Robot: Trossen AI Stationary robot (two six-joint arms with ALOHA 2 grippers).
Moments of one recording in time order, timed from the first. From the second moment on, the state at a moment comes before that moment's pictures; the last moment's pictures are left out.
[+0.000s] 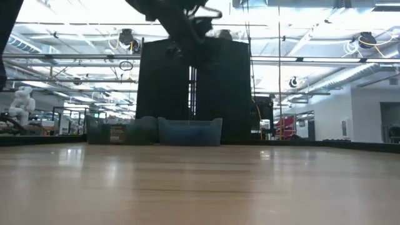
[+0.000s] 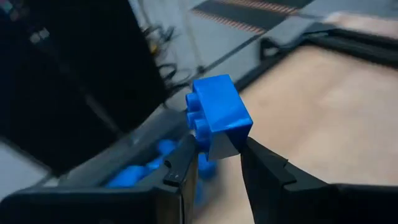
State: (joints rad) left arm 0.10 1.78 1.34 -0.16 -0.76 -0.22; right arm 0.36 1.41 1.85 -1.34 0.13 0.43
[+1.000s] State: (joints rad) left arm 0.41 1.90 1.34 -0.14 -0.23 -0.08; right arm 0.36 1.41 1.85 -1.34 0.13 0.49
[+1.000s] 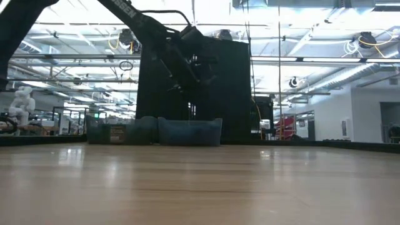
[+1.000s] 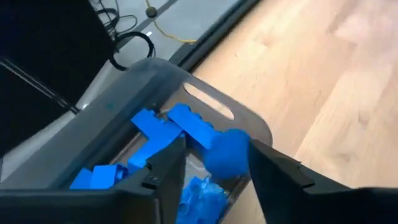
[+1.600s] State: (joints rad) left arm 0.37 1.59 1.34 -0.14 -0.19 -0.12; right arm 0.36 1.41 1.85 -1.34 0.29 0.34
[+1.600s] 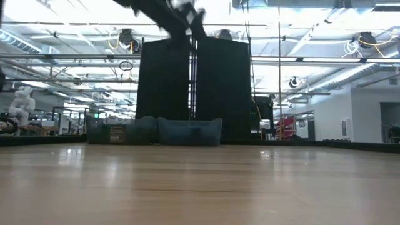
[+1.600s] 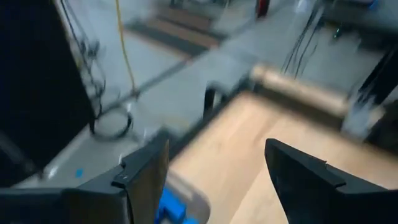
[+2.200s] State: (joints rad) left arm 0.28 0.77 1.34 -0.38 -0.19 -0.07; right arm 0.39 0.96 1.85 -1.50 0.21 0.34
